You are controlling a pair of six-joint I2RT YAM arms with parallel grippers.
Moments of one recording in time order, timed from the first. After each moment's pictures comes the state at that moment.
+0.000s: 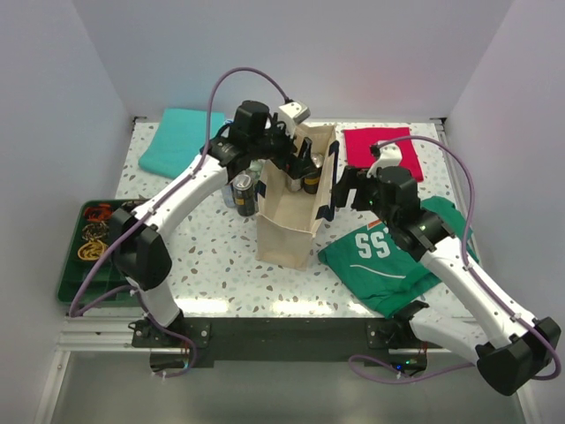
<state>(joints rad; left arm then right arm) -0.57 1.75 1.65 -0.37 0.47 -0.01 0.53 1.01 0.97 -0.37 0.19 0.38</state>
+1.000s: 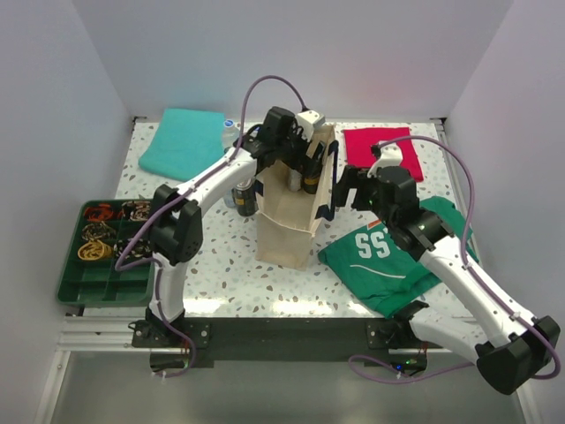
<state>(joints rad) -0.60 2.05 1.83 -0.39 0.28 0.00 0.53 1.01 0.97 -0.37 0.22 0.39</state>
